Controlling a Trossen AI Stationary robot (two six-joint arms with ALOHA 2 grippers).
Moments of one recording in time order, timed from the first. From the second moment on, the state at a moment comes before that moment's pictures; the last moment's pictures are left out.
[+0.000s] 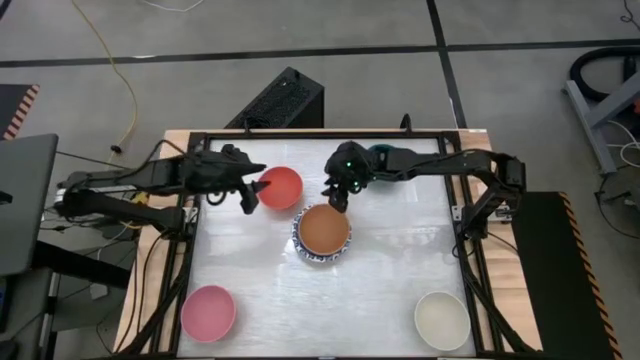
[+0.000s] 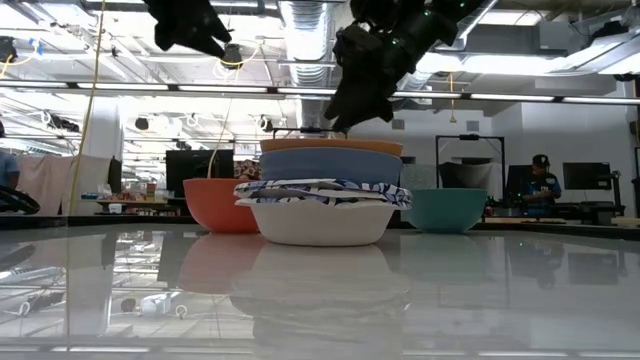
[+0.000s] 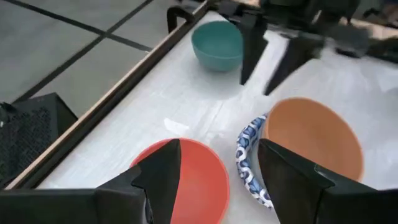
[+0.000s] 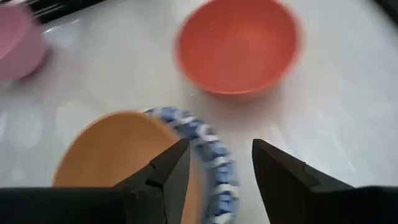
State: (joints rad) left arm 0.10 0.95 1.00 -0.54 -0.32 -0.22; right arm -0.21 1.61 1.27 -0.38 -0.13 0.17
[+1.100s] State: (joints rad) left arm 0.10 0.98 1.00 -0.54 -0.32 -0.22; right arm -0.19 1.72 1.27 -0.41 -0.15 0.07
